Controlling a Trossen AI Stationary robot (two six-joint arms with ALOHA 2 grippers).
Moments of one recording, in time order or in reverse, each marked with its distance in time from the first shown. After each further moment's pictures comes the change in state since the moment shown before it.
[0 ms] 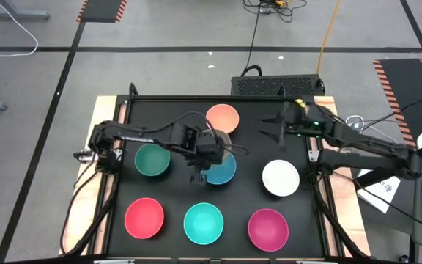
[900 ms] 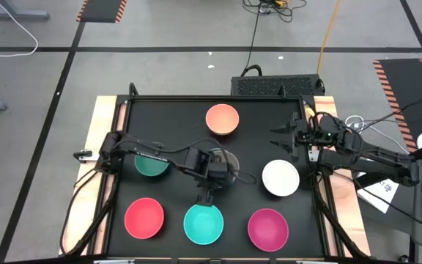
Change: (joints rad) left arm -0.118 0.145 -0.006 0.114 0.049 -0.027; right arm 0.049 -0.259 -0.141 -0.084 -0.026 0.083
